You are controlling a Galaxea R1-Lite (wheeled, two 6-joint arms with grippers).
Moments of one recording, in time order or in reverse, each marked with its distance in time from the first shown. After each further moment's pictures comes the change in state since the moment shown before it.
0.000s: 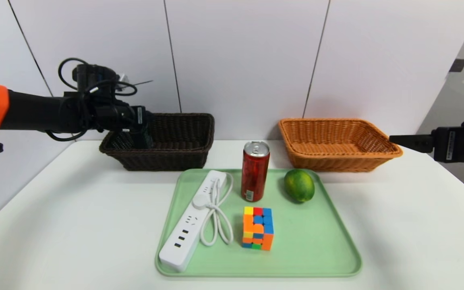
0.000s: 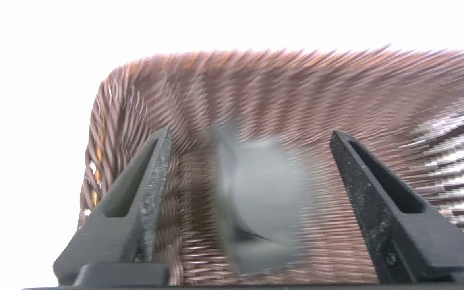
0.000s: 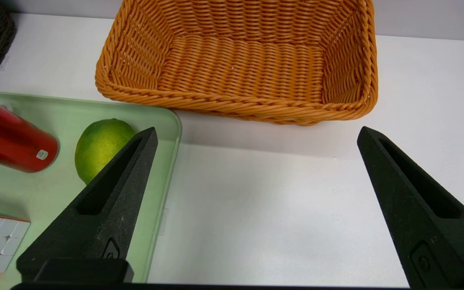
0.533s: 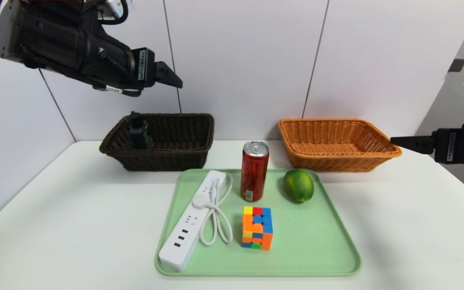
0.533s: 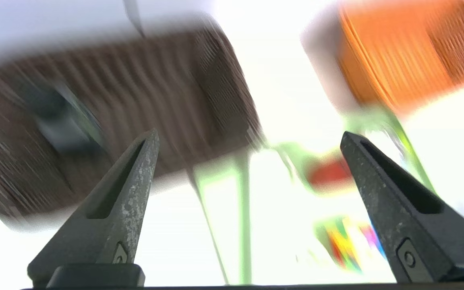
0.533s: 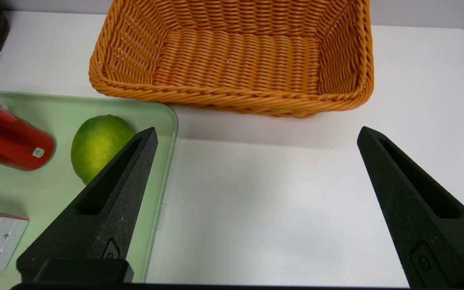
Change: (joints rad) left arm -0.311 -0.325 -0.316 0.753 -0.004 -0.107; right arm -0.001 0.000 -0.005 0.026 -0.013 0.013
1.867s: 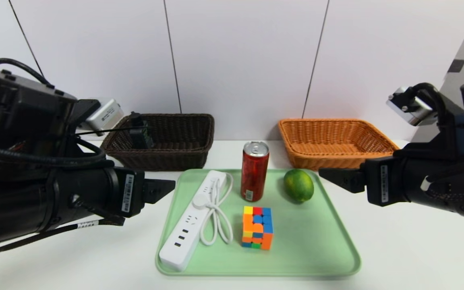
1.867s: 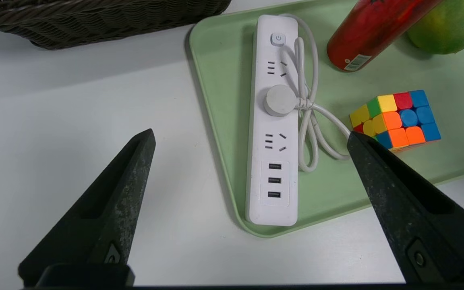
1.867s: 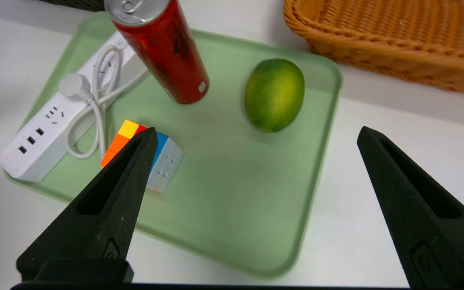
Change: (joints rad) left arm -0.309 -0.419 0.967 -0.470 0.372 -0.131; right arm 0.690 -0.022 -0.004 0.086 -0.394 0.240
